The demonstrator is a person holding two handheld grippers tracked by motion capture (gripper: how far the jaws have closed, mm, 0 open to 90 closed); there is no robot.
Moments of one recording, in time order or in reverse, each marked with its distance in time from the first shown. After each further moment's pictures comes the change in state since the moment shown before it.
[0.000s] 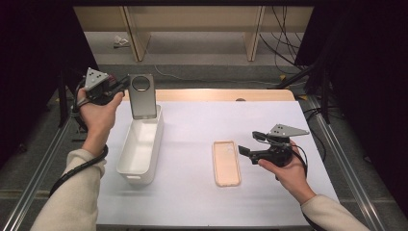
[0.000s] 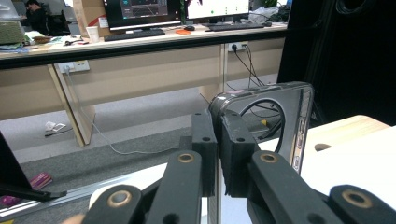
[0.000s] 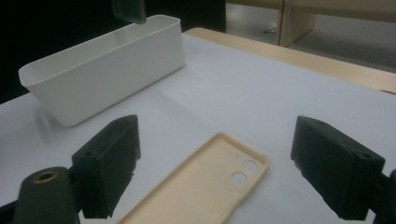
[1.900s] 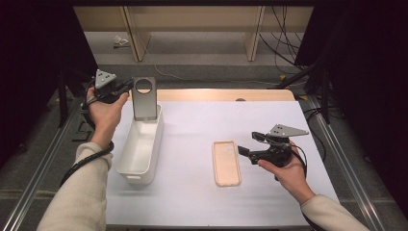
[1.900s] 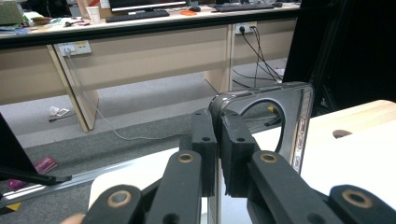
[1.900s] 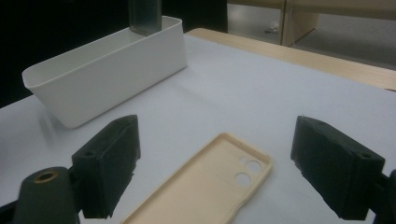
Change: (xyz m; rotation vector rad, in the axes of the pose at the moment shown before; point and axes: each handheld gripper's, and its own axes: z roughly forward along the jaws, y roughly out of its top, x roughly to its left) left arm 0.010 -0.020 0.032 0.067 0.018 -0.003; right arm 0.001 -0.001 0.001 -0.004 0.009 0.012
